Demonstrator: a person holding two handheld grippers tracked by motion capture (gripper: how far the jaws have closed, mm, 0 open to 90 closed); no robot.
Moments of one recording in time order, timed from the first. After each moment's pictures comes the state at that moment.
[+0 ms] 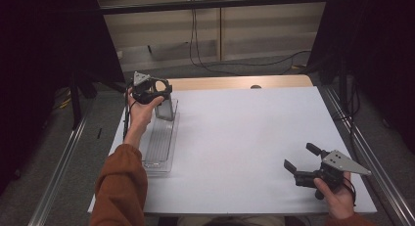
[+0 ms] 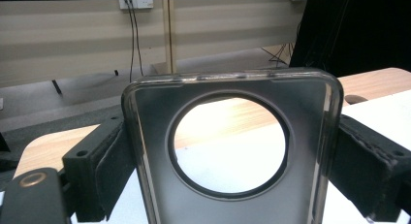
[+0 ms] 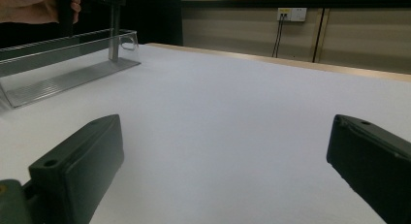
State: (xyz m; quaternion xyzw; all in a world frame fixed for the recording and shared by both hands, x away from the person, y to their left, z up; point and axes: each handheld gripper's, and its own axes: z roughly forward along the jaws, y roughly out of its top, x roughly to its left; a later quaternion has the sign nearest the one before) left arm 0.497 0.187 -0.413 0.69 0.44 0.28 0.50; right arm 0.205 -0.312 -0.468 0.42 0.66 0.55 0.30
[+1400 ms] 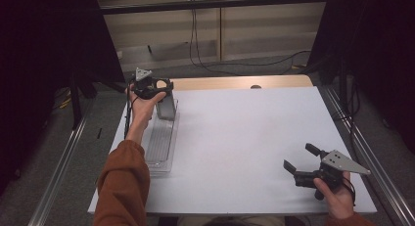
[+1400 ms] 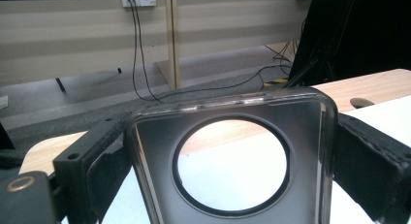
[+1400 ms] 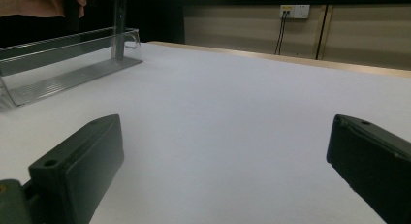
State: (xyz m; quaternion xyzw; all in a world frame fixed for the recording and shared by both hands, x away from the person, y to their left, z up) left arm 0.506 0.182 -0.405 0.69 0.45 0.28 0.49; right arm 0.205 -0.311 -0.469 0.43 0.65 0.55 0.29
